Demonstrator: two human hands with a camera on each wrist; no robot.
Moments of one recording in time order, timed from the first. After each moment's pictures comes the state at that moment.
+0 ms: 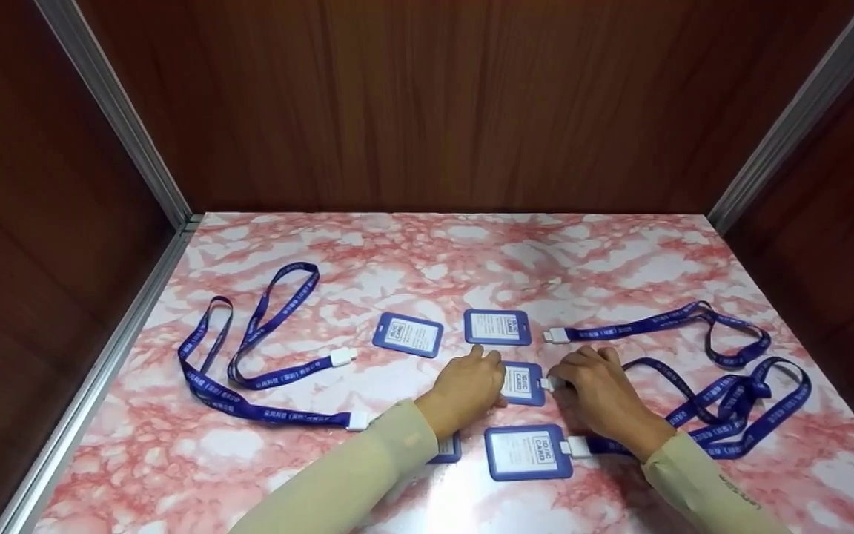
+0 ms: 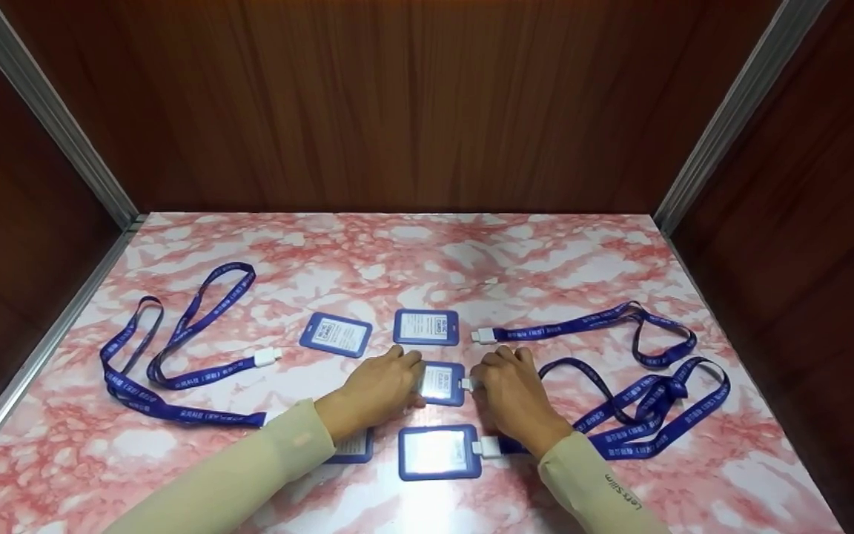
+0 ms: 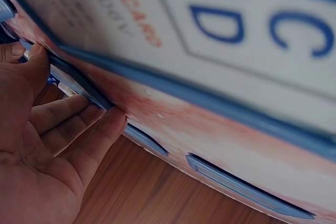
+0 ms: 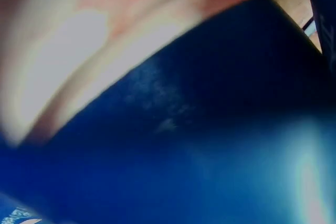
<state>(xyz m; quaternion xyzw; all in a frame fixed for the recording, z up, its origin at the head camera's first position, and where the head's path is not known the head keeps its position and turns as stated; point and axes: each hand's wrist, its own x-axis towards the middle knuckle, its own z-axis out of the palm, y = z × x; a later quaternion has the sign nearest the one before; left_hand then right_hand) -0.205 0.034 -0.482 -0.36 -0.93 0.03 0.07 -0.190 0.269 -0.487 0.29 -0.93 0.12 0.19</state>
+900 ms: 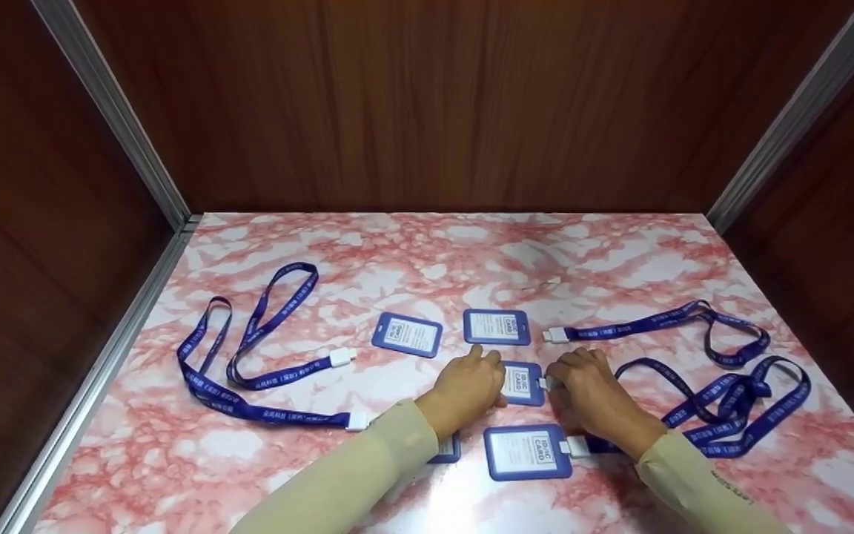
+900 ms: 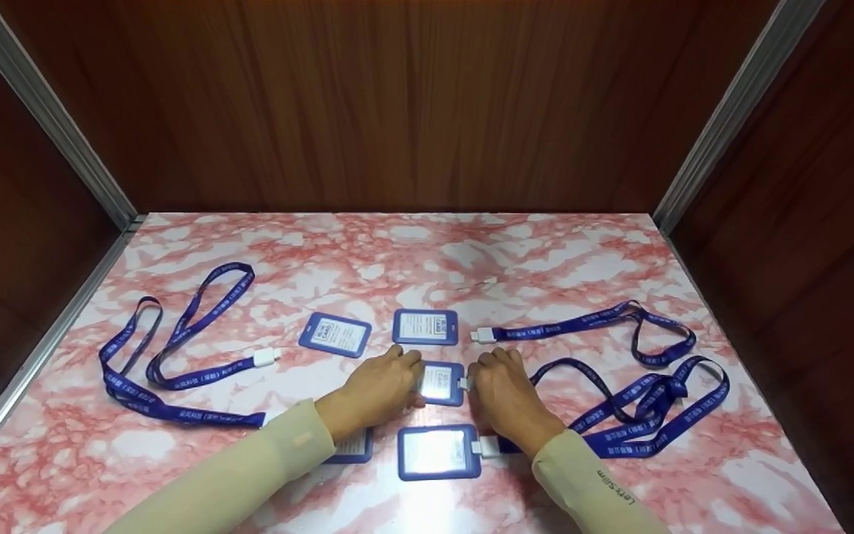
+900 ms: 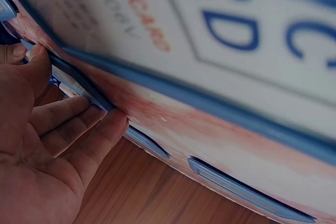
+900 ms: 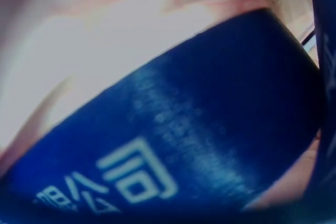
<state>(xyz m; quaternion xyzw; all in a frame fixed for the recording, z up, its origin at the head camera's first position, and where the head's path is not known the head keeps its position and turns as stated) -0.204 0.034 -0.482 -0.37 -0.92 0.03 0.10 -0.191 0.262 -0.492 0.32 -0.92 0.14 0.19</state>
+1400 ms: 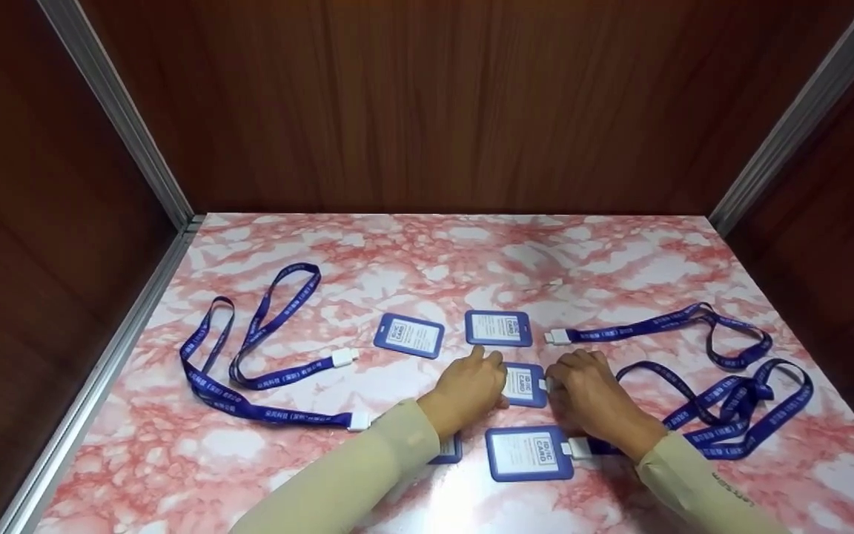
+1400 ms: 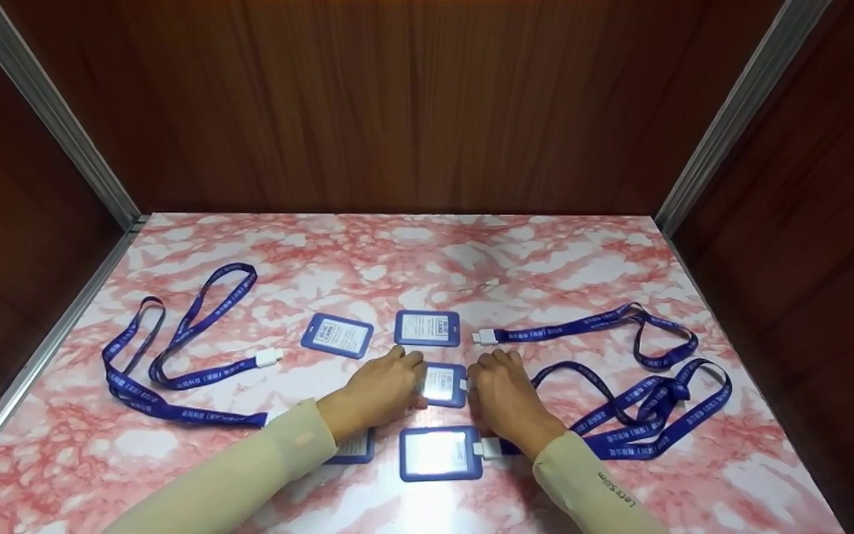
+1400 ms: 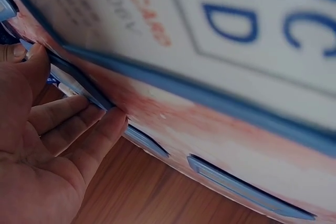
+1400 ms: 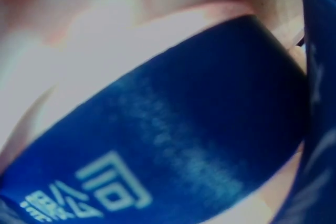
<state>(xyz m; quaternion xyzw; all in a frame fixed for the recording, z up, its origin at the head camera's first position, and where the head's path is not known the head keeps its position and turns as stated) -0.204 0.033 -0.483 -0.36 -0.93 0.02 0.09 -0.191 0.260 -0.490 0.31 -0.92 0.13 0.17</state>
